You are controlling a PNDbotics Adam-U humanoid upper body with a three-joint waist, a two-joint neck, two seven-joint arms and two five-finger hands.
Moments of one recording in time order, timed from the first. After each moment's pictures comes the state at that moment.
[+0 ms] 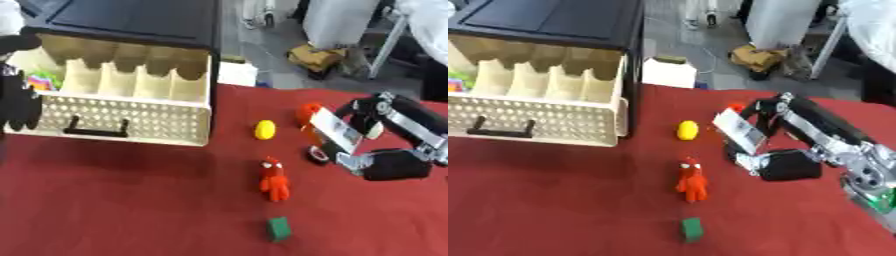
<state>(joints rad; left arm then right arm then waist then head) -0.49 0.44 -0.14 -1.99 -0.01 -0.02 0.20 -0.46 -0.95 0.27 -1.98 0.14 0.29 0.10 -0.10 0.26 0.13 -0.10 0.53</state>
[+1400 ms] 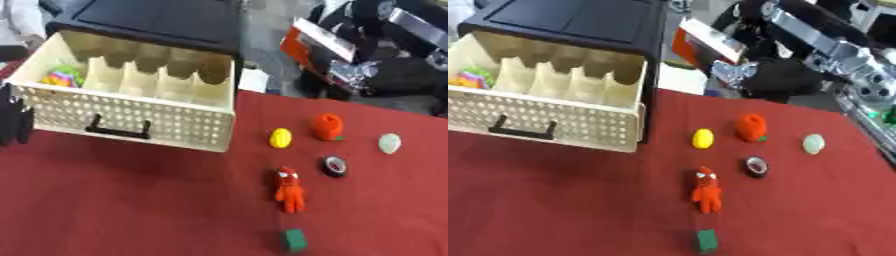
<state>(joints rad) -0.52 0.36 -0.16 -1.99 0.01 -0.01 0.16 -0.75 -0.96 0.20 -1.99 0.08 0.29 0.18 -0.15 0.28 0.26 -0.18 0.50</state>
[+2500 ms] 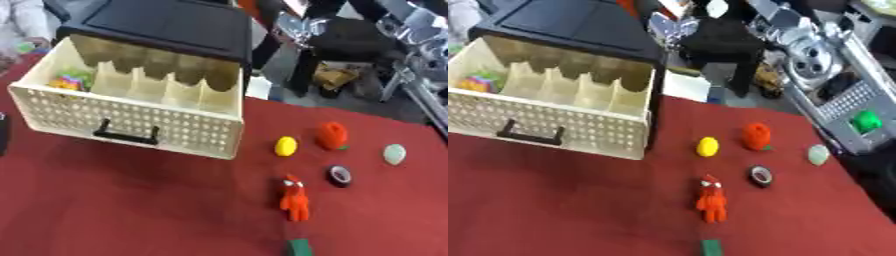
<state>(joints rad) -0.57 0.31 -0.19 -1.99 0.05 -0.03 0.12 -0.88 -0.87 0.22 -1.98 0.20 0.34 0.12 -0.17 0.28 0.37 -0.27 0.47</state>
